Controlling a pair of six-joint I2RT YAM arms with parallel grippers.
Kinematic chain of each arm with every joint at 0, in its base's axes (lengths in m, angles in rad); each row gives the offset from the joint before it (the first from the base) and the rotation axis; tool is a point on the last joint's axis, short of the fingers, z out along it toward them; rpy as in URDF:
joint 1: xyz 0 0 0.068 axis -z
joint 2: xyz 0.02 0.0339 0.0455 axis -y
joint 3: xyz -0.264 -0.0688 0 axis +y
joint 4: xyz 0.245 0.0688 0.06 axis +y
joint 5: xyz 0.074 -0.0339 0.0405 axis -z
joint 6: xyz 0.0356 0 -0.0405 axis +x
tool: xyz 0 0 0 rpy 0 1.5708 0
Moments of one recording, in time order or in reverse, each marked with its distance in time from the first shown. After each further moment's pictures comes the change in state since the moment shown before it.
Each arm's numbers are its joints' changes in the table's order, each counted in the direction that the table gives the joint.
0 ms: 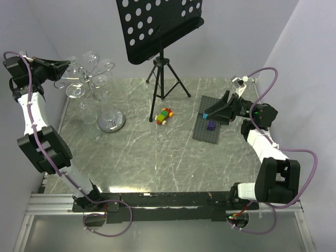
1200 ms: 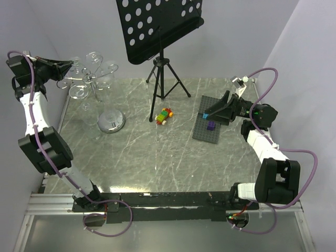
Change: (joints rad) left arm 0.029 0.011 -0.001 0.039 -0.014 0.000; right arm 0.000 0.008 0.008 0.000 0.000 -0.008
